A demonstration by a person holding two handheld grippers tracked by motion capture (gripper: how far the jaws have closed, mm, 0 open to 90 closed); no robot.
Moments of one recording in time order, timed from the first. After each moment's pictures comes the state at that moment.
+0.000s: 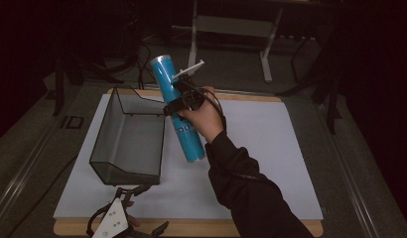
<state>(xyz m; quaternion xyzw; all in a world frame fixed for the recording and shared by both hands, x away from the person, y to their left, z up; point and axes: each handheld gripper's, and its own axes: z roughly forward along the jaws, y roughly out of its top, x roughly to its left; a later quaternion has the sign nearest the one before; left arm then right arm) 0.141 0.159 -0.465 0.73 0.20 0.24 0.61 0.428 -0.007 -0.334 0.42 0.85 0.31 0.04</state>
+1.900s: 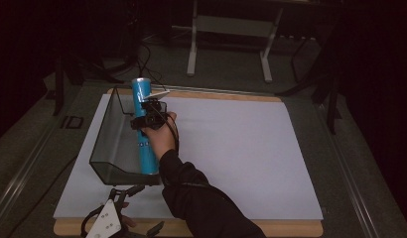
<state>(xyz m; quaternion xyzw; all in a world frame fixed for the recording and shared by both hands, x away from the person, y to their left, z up) 0.136 0.168 -0.463 0.72 0.21 0.24 0.61 0.432 0.090 -0.438 0.52 0.78 0.33 -0.01</state>
